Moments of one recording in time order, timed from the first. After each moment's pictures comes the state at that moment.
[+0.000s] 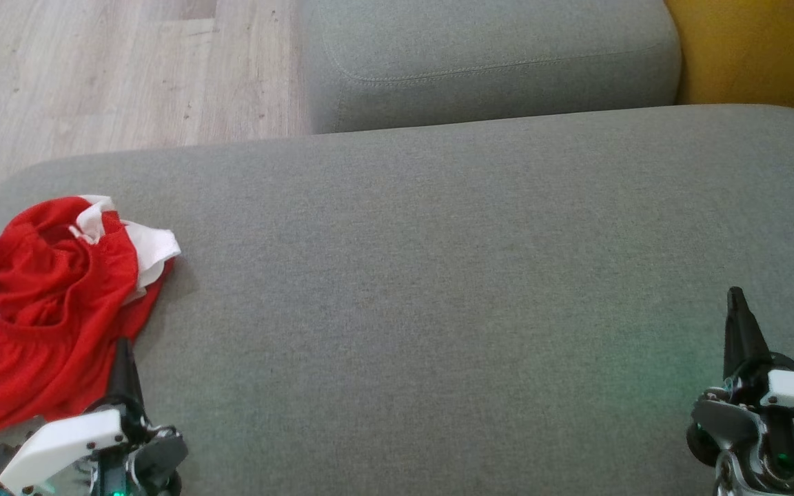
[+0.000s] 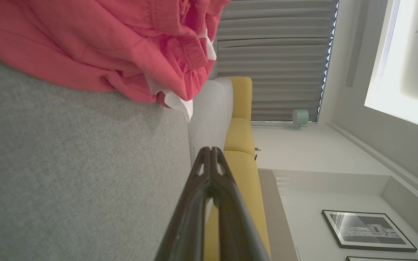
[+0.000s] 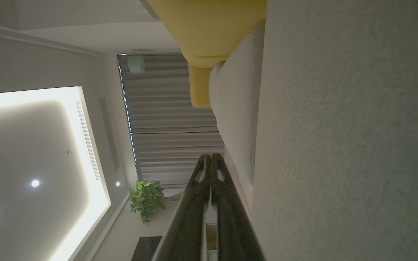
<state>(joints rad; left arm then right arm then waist) -0.06 0.05 0.08 0.27 -1.62 -0.12 0.11 -0.06 -0.04 -0.13 0.28 1.61 0.13 0.11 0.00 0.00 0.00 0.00</state>
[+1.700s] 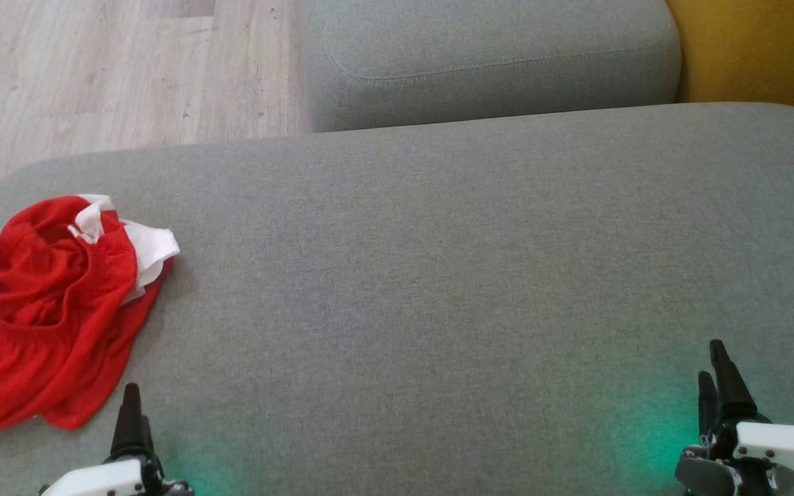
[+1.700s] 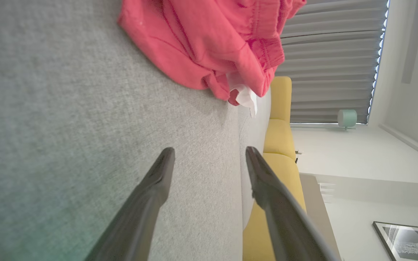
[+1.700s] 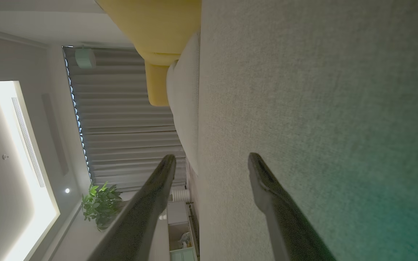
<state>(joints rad) 0.02 0.04 0.06 0.36 -1.56 -0.12 0.08 0.02 -0.04 -0.10 0.38 1.55 0.13 0.08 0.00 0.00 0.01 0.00</state>
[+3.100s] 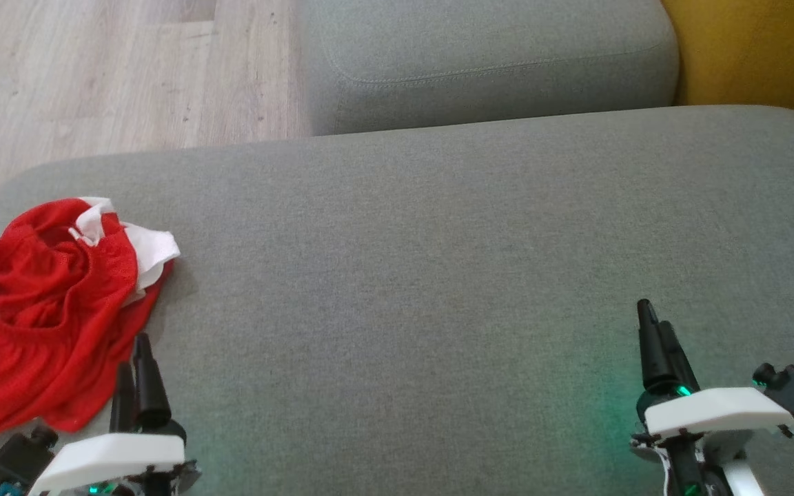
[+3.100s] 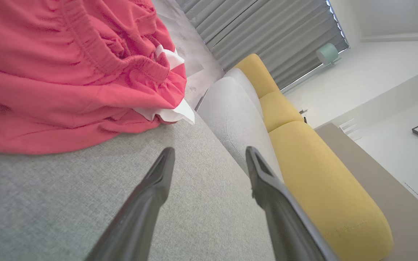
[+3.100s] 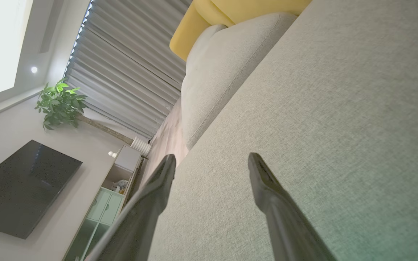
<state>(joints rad) 0.03 0.04 0.02 0.21 -1.02 -0.11 -0.04 -0.01 -0.04 0.06 0.30 0.96 0.13 -0.04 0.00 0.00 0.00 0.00</state>
